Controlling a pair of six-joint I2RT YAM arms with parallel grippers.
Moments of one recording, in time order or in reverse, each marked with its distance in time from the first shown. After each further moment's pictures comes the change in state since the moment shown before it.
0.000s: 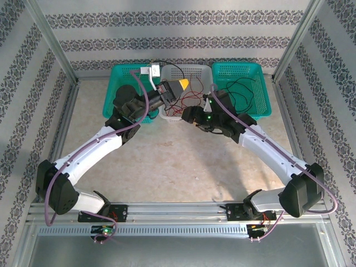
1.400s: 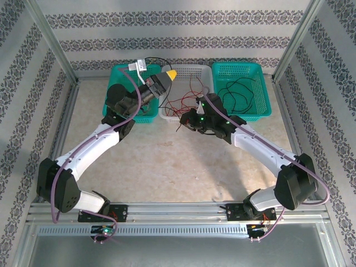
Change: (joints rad) left arm 0.118 0.012 -0.042 0.127 -0.006 -0.130; right arm 0.025 0.064 -0.046 0.143 -0.027 0.077
